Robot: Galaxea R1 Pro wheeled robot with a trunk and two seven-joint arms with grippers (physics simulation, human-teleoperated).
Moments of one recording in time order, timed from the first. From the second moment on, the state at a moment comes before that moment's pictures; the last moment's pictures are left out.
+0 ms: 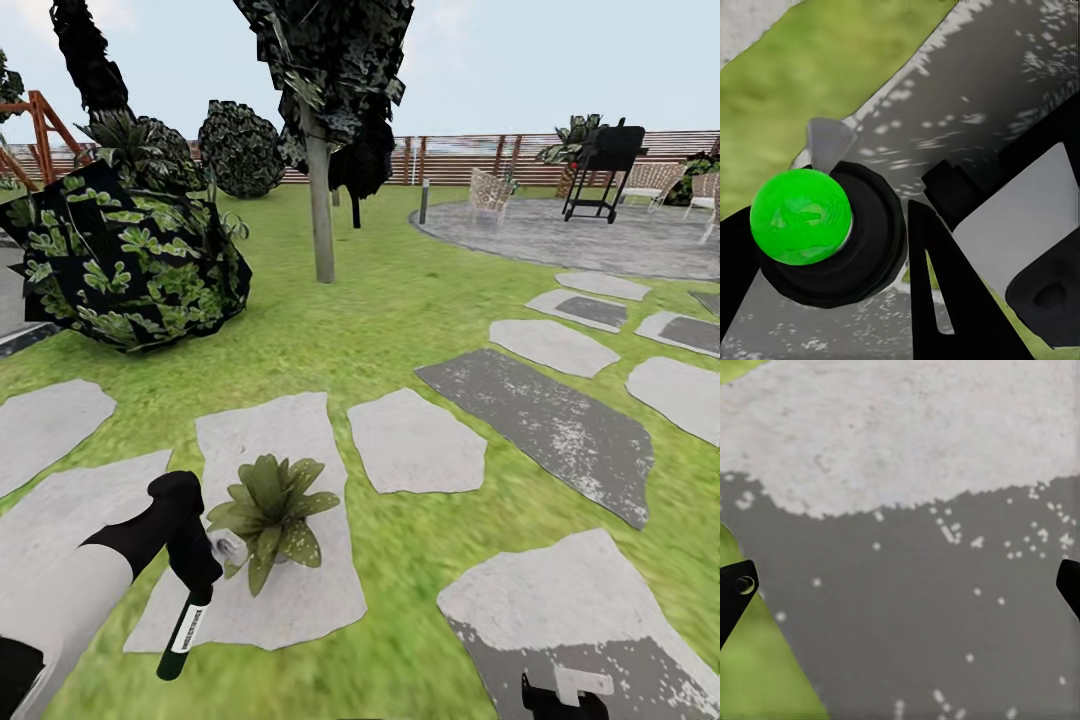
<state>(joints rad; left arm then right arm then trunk) -0.87 0.24 -0.37 -0.64 -0.98 0.92 -1.56 -0.44 -0.11 -0.26 -0.03 0.19 -0.44 -0.16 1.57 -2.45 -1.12</state>
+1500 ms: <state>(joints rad) -0.87 0.23 -0.26 -0.64 -0.90 0.91 -1.42 -0.44 -0.11 -0.26 -0.03 0.19 -0.45 -0.16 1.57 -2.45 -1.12</state>
